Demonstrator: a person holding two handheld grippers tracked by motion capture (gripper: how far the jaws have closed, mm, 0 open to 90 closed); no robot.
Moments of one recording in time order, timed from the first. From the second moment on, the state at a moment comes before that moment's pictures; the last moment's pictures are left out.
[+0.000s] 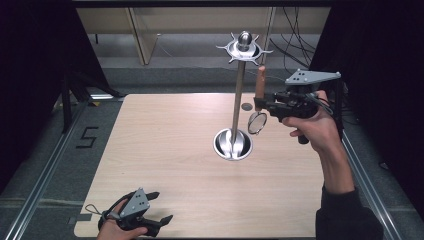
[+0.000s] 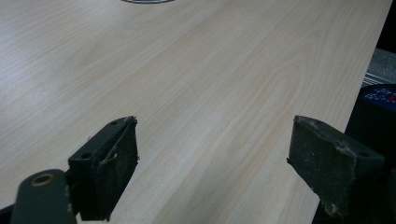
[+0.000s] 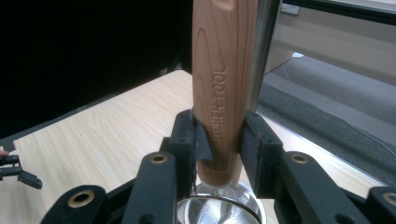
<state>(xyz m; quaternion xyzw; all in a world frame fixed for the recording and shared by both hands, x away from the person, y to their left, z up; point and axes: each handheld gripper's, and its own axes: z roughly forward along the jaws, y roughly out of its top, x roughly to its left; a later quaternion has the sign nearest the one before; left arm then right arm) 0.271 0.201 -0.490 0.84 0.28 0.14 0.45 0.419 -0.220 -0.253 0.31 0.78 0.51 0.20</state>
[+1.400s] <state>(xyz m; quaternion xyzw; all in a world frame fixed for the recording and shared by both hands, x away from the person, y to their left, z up) 0.271 0.201 -0.489 0.84 0.27 0.14 0.44 0.441 -0.209 -0.241 0.33 0.79 0.48 0.20</state>
